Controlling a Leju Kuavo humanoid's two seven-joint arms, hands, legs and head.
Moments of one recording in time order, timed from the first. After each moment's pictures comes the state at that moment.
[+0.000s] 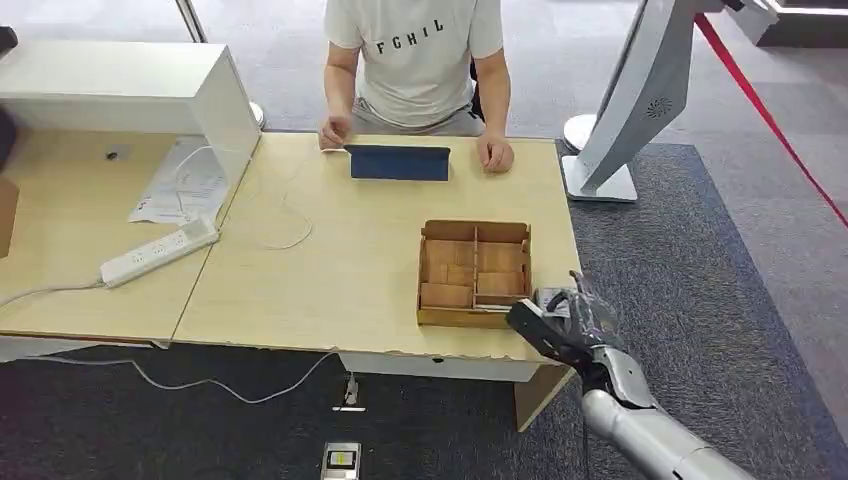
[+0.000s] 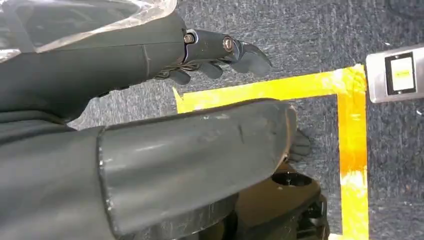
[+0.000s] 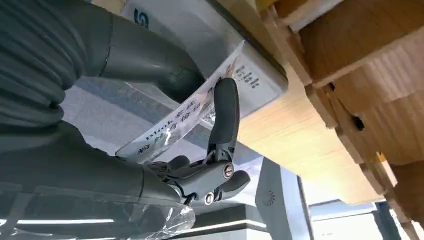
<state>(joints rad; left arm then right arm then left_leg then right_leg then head) -0.10 -0.02 -1.25 -0.25 1.42 0.41 -0.32 -0.64 -0.33 1.08 -0.73 0.35 -0.49 0.24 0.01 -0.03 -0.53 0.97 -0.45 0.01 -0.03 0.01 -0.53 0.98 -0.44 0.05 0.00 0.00</state>
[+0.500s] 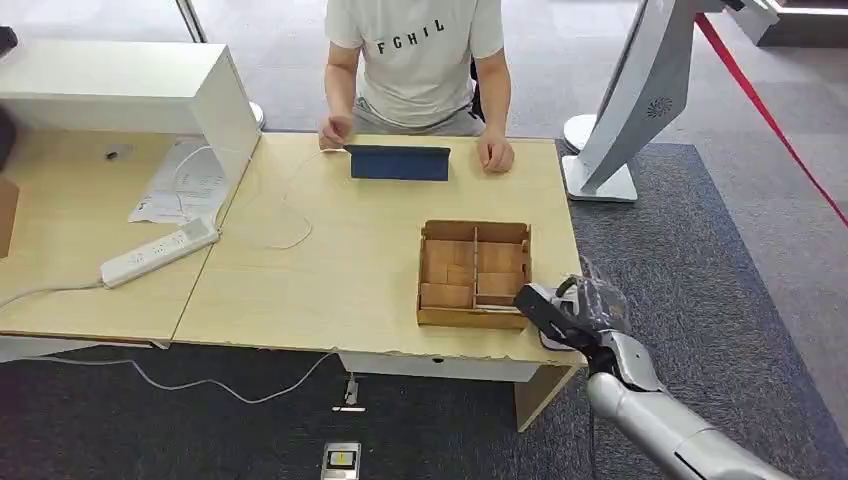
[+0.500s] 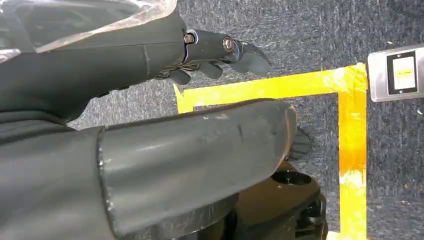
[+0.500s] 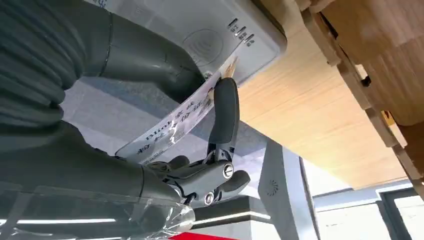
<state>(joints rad) -0.10 -0.02 -1.24 -0.25 1.42 0.40 -0.32 -0.70 -0.33 1.12 -0.67 0.29 -0.50 0.22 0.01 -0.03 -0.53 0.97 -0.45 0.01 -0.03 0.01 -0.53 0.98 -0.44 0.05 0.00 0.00</state>
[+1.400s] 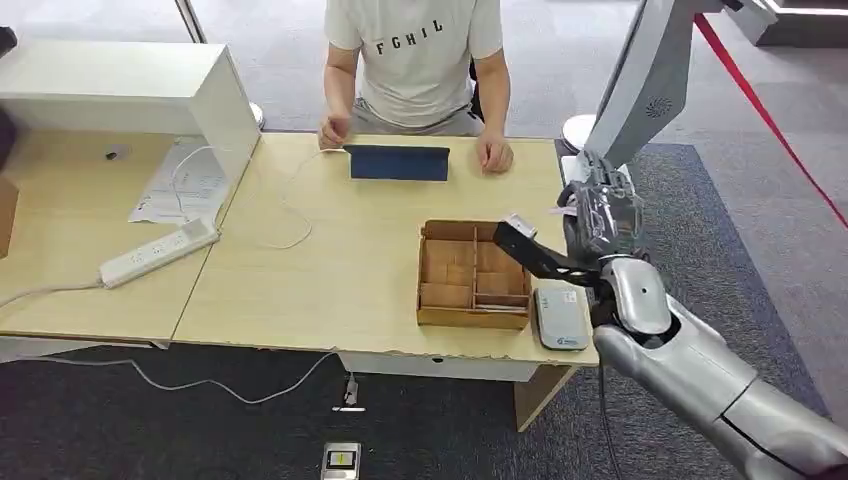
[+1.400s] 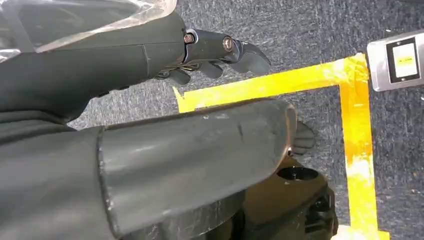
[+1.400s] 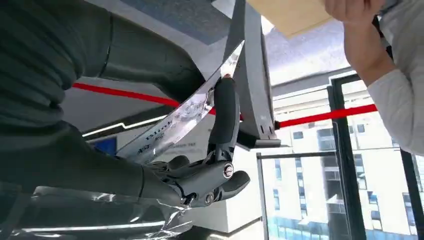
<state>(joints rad) -0.10 0.00 -1.25 -0.24 1.37 0.34 -0.30 -0.88 -0.44 1.10 -1.16 0.76 -0.30 0.59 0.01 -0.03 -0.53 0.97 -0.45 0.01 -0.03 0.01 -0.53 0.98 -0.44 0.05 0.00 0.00</state>
